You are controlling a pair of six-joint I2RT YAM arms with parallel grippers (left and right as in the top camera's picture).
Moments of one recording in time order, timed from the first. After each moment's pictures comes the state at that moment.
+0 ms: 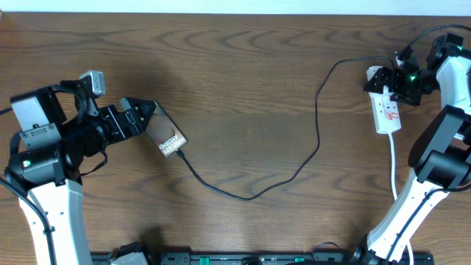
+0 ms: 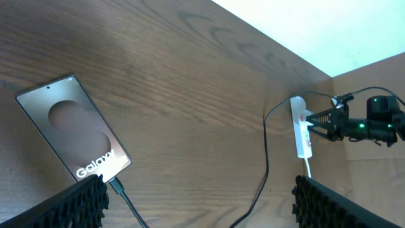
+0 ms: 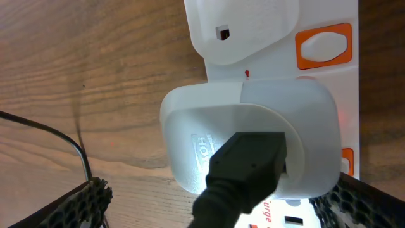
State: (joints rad) left arm 0.33 1.14 1.16 -0.91 0.75 -0.17; right arm -0.39 2.33 1.95 -1.13 -0.45 -0.20
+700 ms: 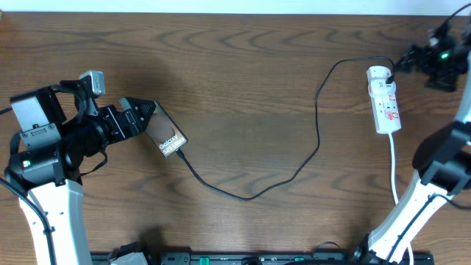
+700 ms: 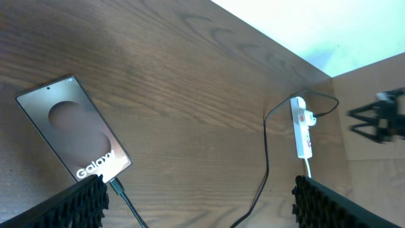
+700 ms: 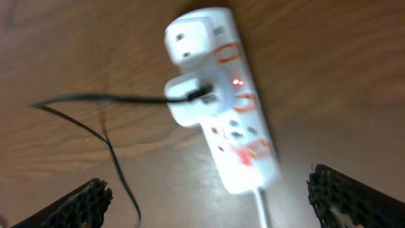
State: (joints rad) left arm 0.33 1.14 1.16 -0.91 0.75 -0.17; right arm -0.43 2.29 2.37 -1.48 -0.30 -0.07
